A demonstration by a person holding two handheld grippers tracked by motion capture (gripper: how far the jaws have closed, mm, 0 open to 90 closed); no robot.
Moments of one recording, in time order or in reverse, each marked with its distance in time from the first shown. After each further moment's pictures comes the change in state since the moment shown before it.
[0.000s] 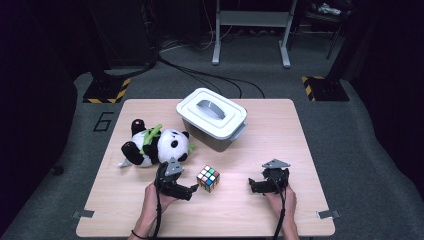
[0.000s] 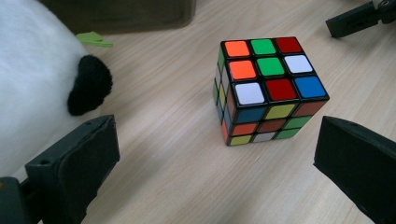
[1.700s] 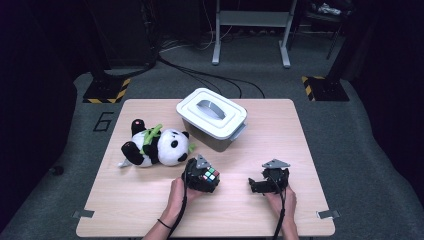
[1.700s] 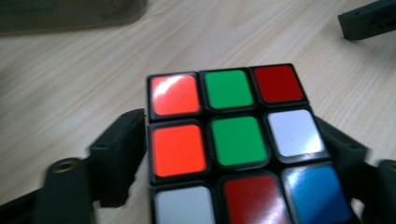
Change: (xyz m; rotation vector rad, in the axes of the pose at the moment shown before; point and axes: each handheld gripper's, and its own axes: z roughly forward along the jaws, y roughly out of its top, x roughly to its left) left arm -0.024 0.024 0.074 0.105 -0.035 0.011; right arm 0.001 0.000 0.000 0.005 0.000 0.009
